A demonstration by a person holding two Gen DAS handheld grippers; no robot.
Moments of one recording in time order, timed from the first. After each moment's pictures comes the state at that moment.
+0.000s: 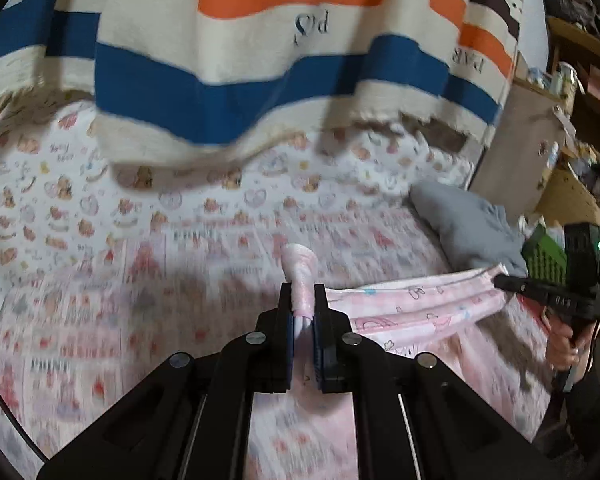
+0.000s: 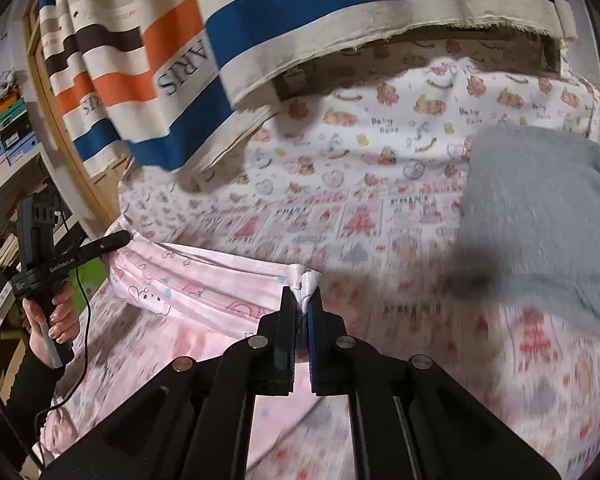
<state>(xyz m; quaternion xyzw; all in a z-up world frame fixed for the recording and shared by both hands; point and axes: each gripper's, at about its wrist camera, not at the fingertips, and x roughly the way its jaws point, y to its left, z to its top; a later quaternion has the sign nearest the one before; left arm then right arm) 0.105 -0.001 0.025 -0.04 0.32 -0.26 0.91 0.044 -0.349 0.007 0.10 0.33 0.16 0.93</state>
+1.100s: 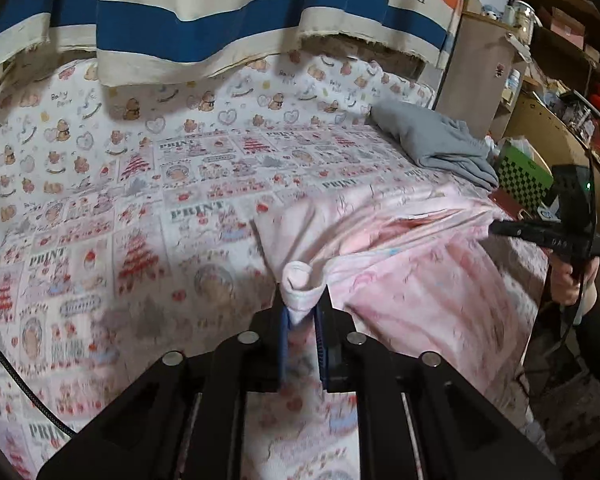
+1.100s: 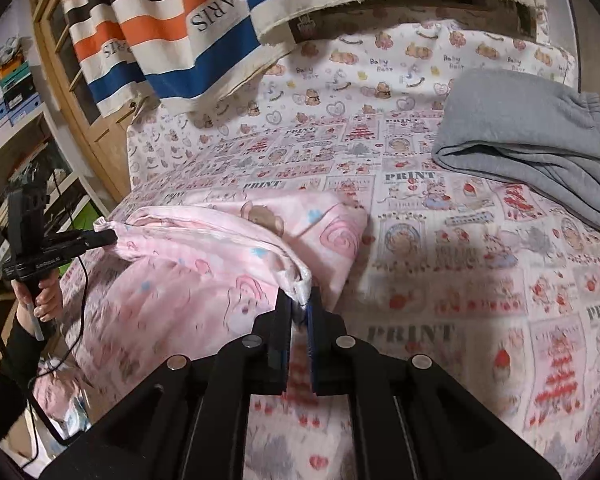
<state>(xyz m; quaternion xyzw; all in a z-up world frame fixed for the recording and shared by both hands) 0.006 0.017 -0.019 0.03 0.36 -0.30 0.88 -0.058 -0.340 -0.037 0.06 0.36 0.16 0.92</state>
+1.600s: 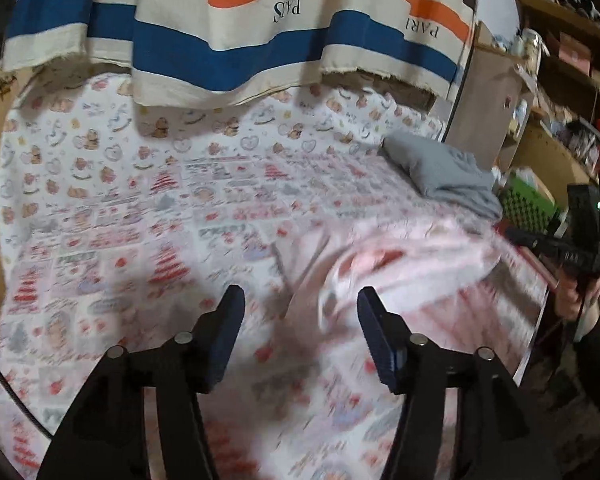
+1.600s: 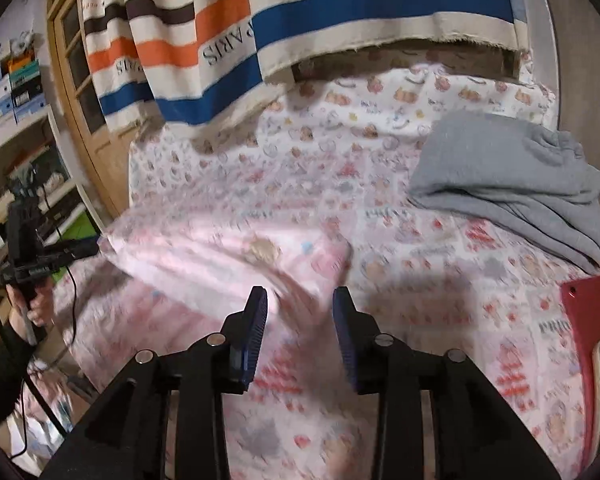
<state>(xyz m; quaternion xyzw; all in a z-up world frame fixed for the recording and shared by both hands) 0.004 0.031 0.000 -0.02 0.33 -0.28 0.90 -0.073 -0.343 -0.004 0.05 0.31 0.14 0.94</state>
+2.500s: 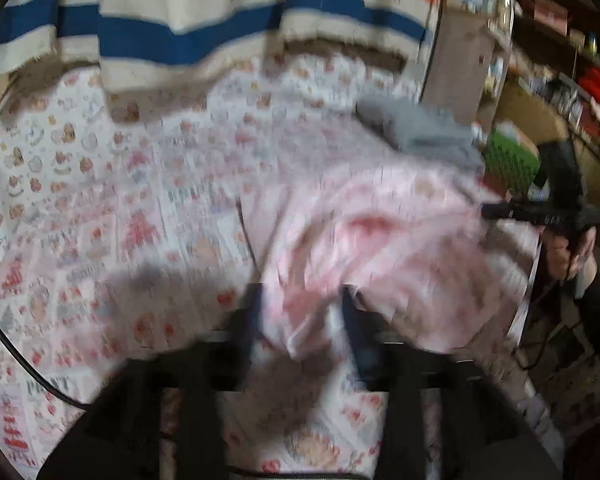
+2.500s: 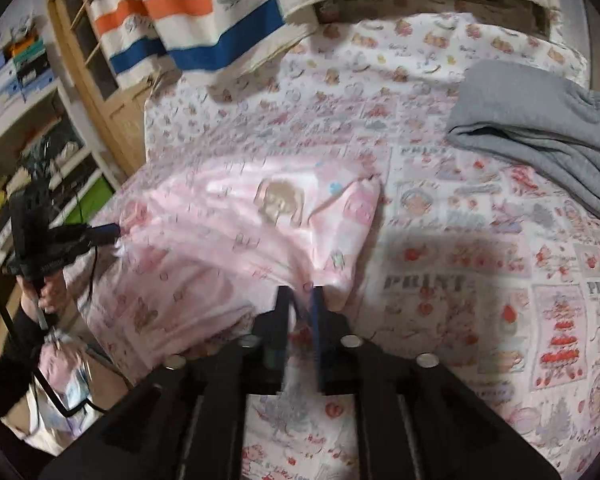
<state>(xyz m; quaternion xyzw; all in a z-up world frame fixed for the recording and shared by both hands) -0.035 0.024 -0.013 0.03 0.33 -0.31 0.89 -0.075 -0.340 -0.034 0.05 0.37 0.17 0.91</state>
